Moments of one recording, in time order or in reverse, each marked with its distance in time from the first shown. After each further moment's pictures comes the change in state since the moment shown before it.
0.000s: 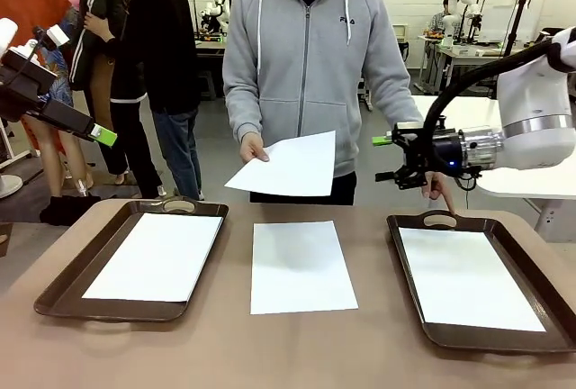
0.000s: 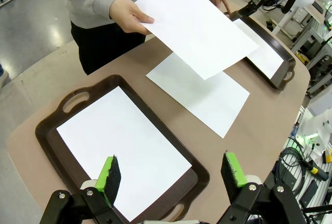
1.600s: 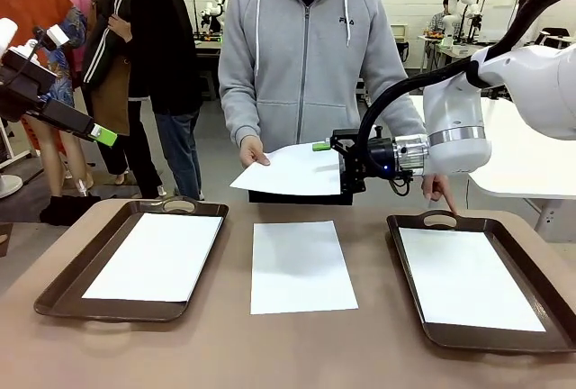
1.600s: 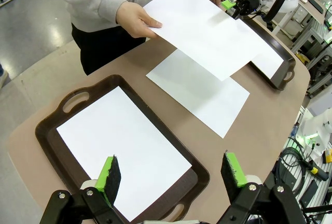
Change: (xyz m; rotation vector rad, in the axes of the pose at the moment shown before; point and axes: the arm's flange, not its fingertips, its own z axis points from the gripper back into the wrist) left arm 0.000 0.000 0.000 0.000 0.000 0.000; right arm 0.016 -0.009 -0.119 0.049 0.072 -0.095
